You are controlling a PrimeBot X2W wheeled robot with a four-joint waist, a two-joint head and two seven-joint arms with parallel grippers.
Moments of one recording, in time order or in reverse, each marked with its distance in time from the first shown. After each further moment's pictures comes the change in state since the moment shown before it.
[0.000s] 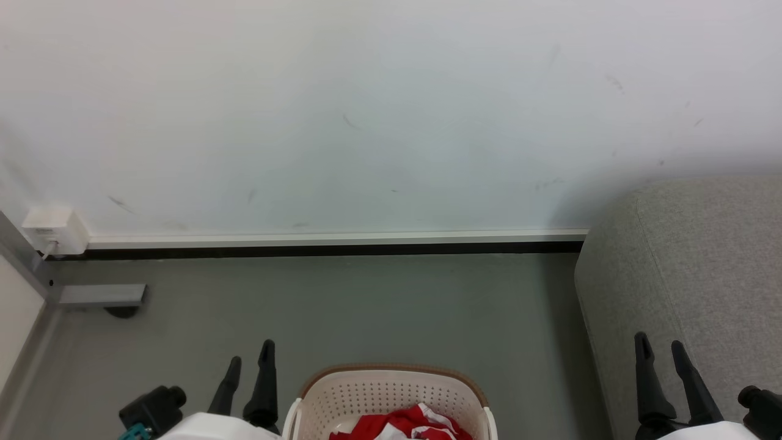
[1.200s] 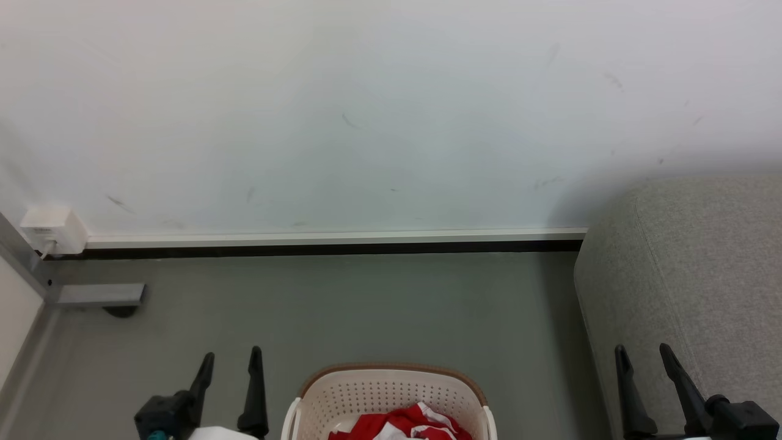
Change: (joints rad) left arm 0.031 0.035 0.003 -0.014 0.443 0.080 -0.088; right arm 0.012 -0.005 0.027 0.035 -0.318 0.000 -0.088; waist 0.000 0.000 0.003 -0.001
